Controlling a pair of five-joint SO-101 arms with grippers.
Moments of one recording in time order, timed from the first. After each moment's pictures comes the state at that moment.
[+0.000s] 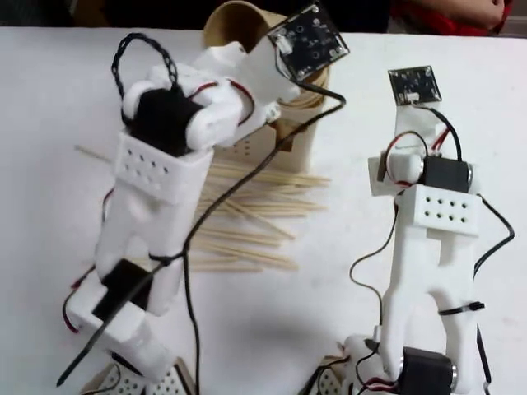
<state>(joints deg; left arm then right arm) 22.8 9.9 -53.3 94.5 -34.9 6.9 -21.0 18.4 72.0 17.5</state>
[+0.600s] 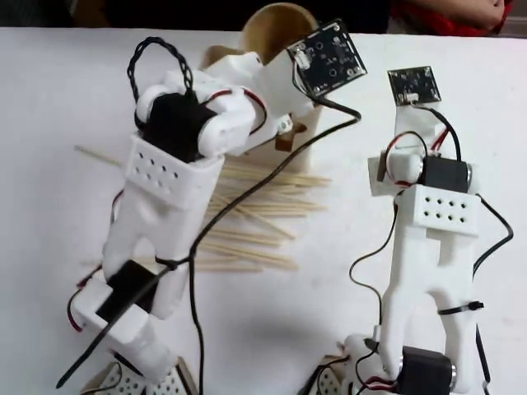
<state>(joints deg) 26.0 10.1 -53.3 96.0 -37.1 6.9 -21.0 18.4 72.0 17.5</state>
